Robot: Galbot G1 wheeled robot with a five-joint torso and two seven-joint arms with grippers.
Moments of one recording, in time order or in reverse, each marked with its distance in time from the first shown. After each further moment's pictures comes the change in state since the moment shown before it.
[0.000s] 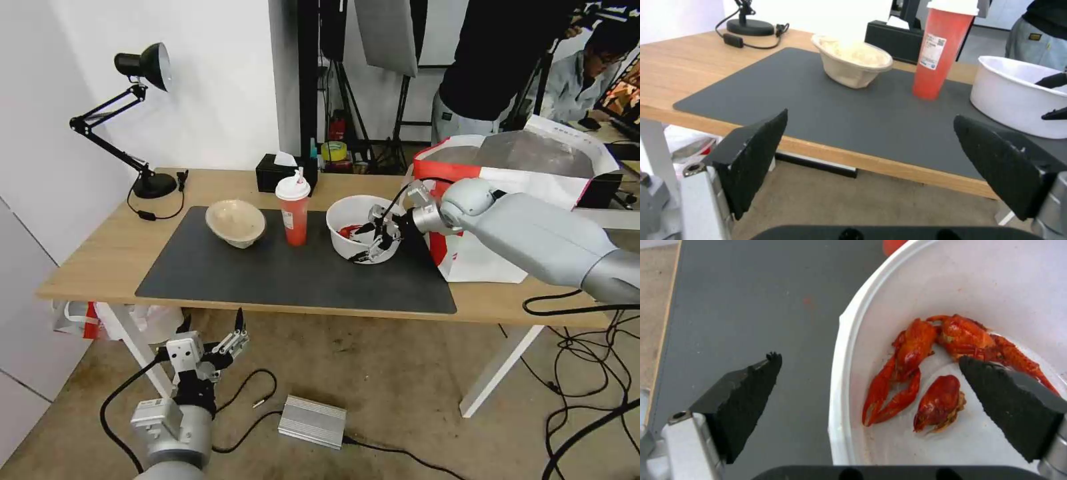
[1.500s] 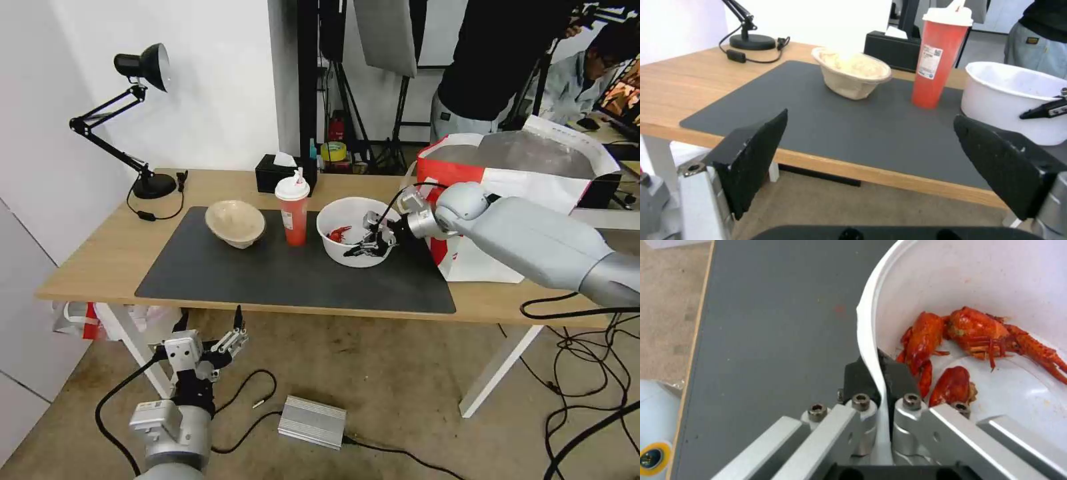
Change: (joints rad) left arm 0.002 0.006 0.003 -0.012 0.040 -0.011 -0.002; right arm -0.004 0.011 -0.013 0.023 0.004 -0.004 -0.027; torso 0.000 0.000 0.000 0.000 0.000
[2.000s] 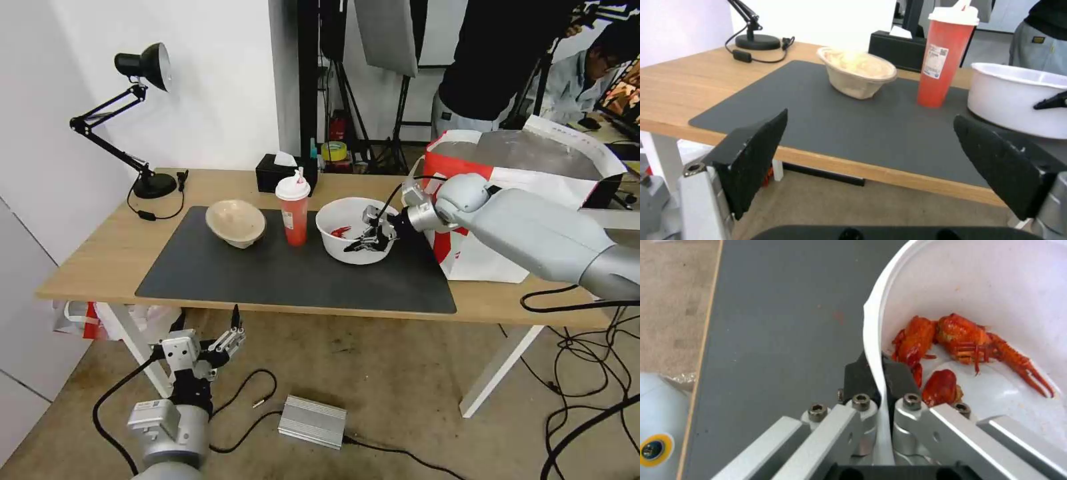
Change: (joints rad) left arm 0.012 -0.005 -0.009 -0.006 0.005 -0.003 -0.001; right arm 0.037 -0.012 -0.003 0.019 -0.013 -0.008 -0.024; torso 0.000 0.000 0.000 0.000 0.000
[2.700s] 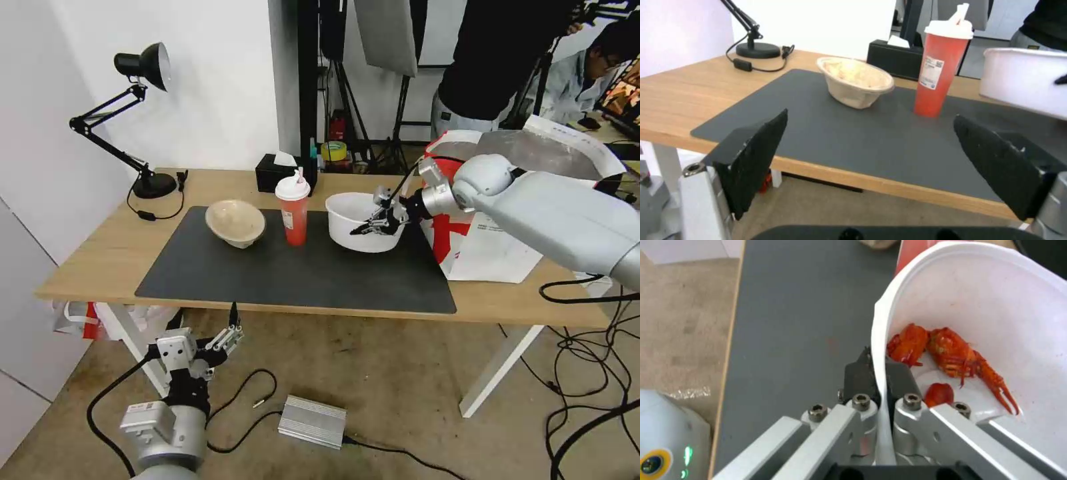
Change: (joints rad) left arm 0.006 0.001 -0.004 -0.027 0.001 0.000 0.001; right arm 0.069 -0.074 0.005 0.071 0.075 -0.010 0.000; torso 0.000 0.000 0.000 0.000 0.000
